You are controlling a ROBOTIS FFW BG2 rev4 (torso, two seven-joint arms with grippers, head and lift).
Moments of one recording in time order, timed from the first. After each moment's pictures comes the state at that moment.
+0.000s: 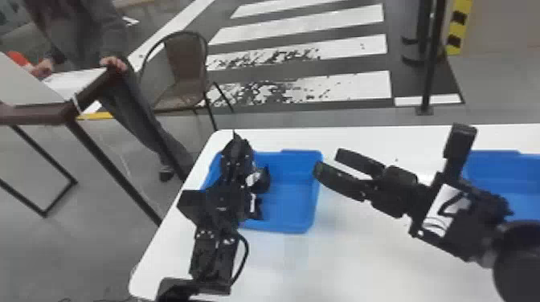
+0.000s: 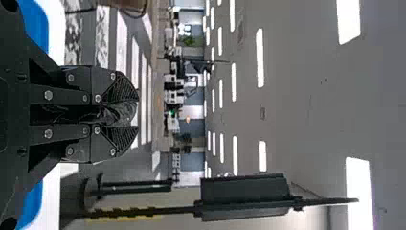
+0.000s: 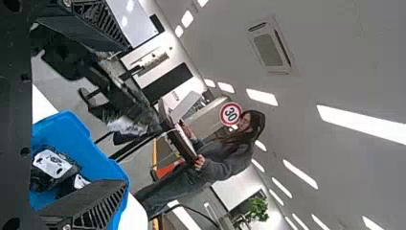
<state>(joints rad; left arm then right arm) 0.24 0.08 0.12 -1.68 0.03 -0.34 -0.01 -0.27 -0.25 0.61 -1.48 -0.94 0.20 0.66</state>
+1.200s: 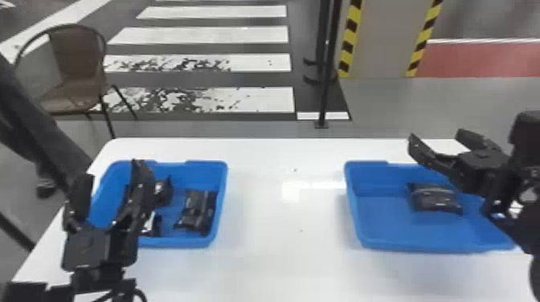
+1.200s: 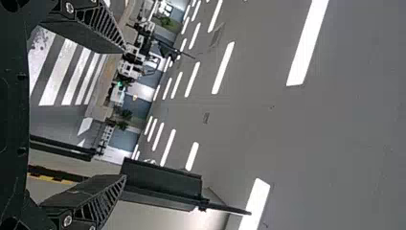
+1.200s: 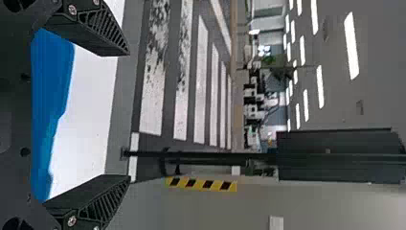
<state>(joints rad) 0.43 0.08 0.00 -1.82 0.44 -0.64 -0.09 0.02 -0.19 -0.18 -1.92 -0.16 0.53 0.30</state>
